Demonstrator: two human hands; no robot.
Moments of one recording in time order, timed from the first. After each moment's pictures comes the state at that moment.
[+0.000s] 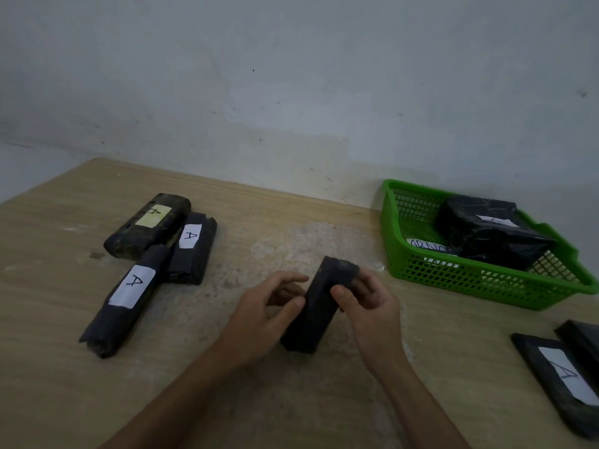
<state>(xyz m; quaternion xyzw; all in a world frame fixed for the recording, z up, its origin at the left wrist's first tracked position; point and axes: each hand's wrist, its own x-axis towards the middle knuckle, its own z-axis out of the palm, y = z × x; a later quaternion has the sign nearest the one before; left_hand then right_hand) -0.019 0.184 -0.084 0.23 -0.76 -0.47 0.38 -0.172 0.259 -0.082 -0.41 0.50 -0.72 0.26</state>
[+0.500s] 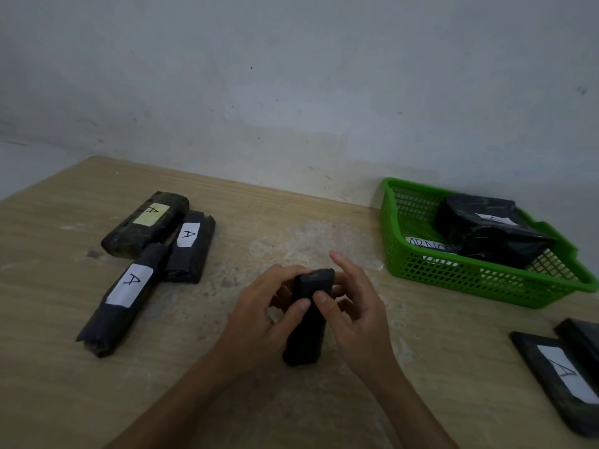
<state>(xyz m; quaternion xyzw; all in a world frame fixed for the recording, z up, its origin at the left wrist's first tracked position) -0.018 0.191 -0.079 0.18 -0.81 -0.33 0.45 -0.154 0.271 -0.072 -0.53 0.56 -0.62 0.17</state>
